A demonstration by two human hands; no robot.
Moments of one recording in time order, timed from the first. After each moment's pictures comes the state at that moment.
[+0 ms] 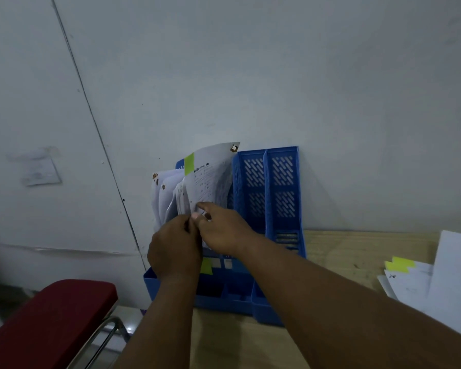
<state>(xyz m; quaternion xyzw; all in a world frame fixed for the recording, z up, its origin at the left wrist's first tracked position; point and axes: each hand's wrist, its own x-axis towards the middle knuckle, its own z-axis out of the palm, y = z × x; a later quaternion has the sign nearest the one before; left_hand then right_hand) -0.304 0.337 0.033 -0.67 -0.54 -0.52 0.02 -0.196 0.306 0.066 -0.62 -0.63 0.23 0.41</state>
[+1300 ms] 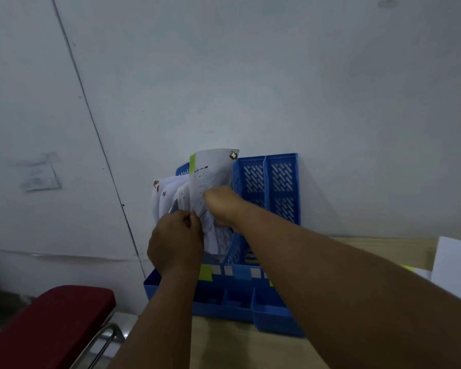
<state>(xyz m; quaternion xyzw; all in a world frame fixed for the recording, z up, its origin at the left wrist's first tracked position) -0.296 0.346 0.053 -0.66 -0.55 -0.52 0.01 -0.191 0.334 0.125 -0.67 -0.47 0.34 0.47</state>
